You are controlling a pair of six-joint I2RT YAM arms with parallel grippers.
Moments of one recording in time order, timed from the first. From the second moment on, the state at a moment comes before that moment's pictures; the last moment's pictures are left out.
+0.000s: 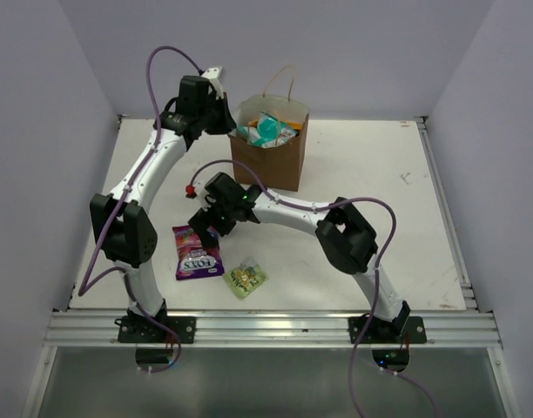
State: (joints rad) left arm -0.30 1.87 1.84 -0.52 0.17 -0.31; right arm 0.98 2.21 1.75 -0.45 -0.25 0.07
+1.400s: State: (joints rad) left arm -0.30 1.84 1.80 -0.49 0.16 -0.31; right arm 0.81 1.87 2.21 -0.79 0.27 -0.05
